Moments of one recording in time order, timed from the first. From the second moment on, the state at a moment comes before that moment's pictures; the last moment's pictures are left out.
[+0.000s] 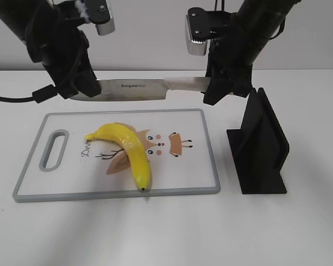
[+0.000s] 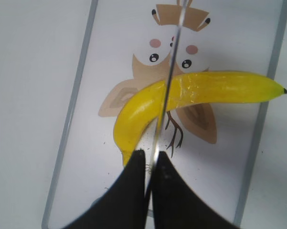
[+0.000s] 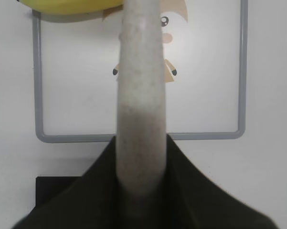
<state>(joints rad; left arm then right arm) -0.40 1.79 -1.46 -0.33 0.97 1.19 0.40 2.02 -1.68 0.38 1.13 -1.35</state>
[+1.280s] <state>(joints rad) -0.45 1.96 -1.22 -0.36 0.63 1.10 0.40 2.28 -1.70 0.33 1.11 -1.26</state>
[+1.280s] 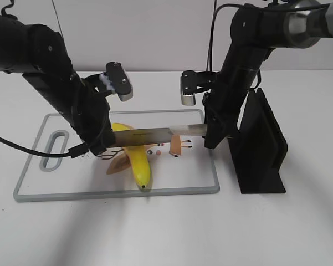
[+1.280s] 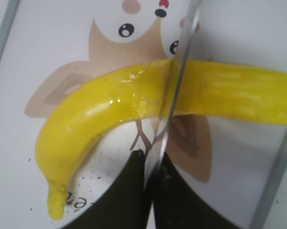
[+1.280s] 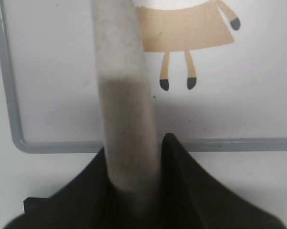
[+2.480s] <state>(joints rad) -0.45 1.65 -1.23 -0.27 0.65 1.08 0.41 2.06 -1.84 0.37 1.24 -1.22</state>
